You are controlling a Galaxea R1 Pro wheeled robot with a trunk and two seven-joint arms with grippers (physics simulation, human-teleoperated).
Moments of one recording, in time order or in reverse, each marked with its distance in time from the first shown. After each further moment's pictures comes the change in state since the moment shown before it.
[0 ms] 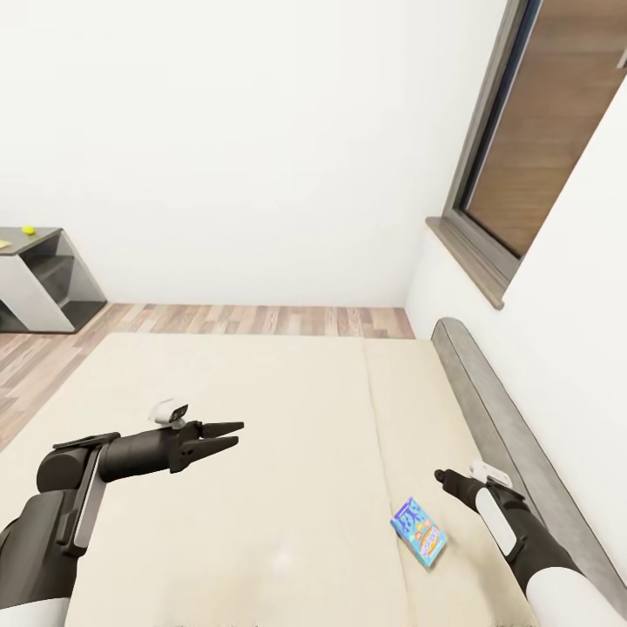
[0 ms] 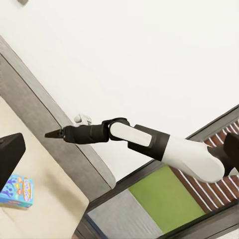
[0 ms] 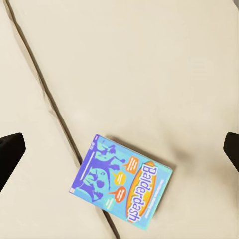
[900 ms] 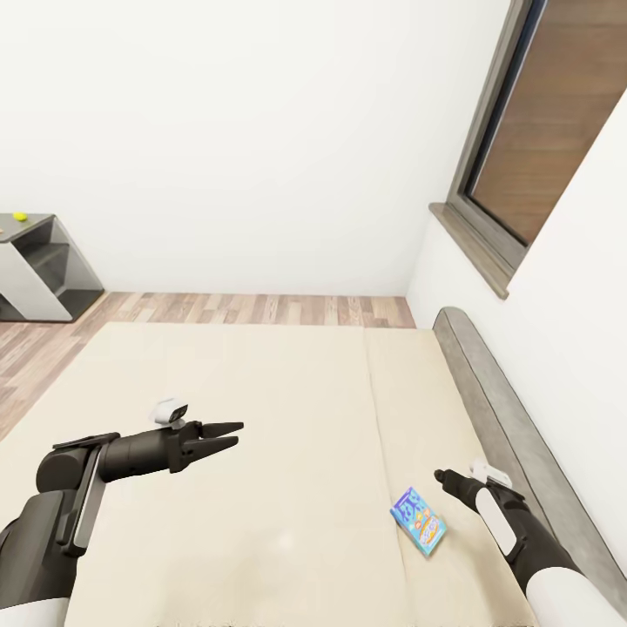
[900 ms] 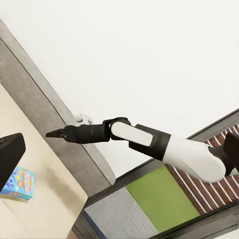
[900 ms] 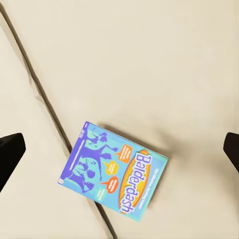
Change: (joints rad) left arm 0.000 0.001 0.002 0.001 -0.004 0.000 0.000; right arm 0.000 0.000 -0.001 0.000 -0.003 0.003 0.000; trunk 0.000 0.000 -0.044
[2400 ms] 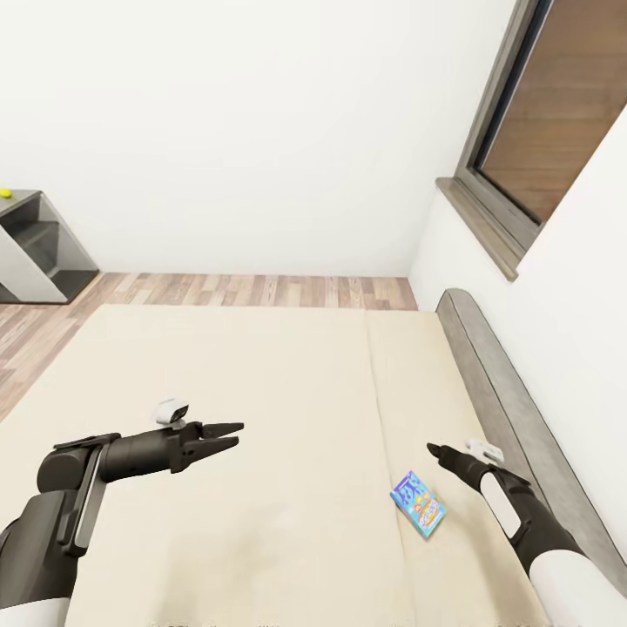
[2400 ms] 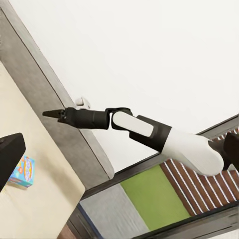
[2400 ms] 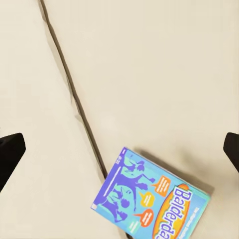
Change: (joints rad) left arm 0.000 -0.001 0.000 0.004 -0.005 -0.001 0.000; right arm -0.047 -0.026 0.006 -0.002 -0.006 -0.064 0.188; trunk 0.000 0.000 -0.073
